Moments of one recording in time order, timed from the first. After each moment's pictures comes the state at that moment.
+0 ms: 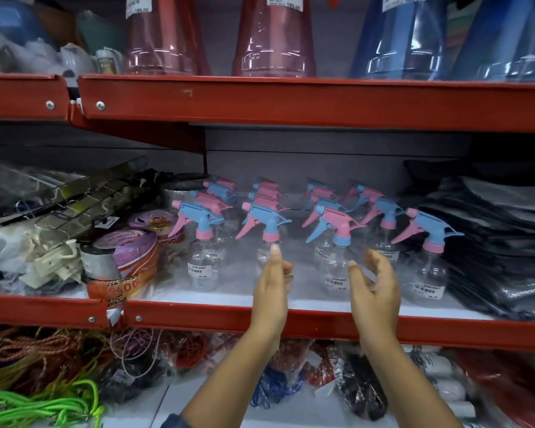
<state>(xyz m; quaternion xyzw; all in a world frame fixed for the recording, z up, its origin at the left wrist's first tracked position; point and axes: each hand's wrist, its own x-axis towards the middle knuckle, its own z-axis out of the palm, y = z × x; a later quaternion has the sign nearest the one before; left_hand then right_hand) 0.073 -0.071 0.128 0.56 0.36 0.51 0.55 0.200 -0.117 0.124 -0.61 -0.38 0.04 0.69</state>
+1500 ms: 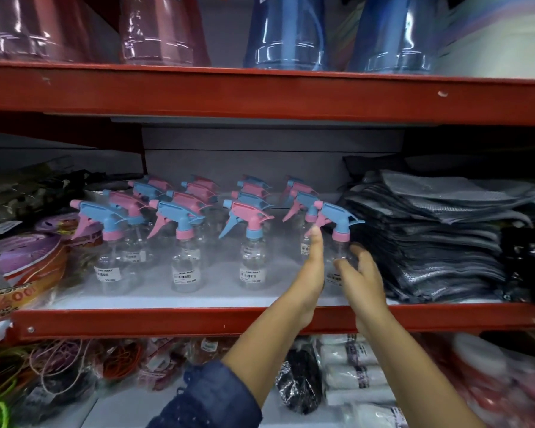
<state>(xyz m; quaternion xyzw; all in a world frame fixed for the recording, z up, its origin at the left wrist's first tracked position) 0.245 -0.136 0.161 0.62 0.28 0.32 0.66 0.338 -0.156 0.128 -0.67 -0.37 0.13 0.63</state>
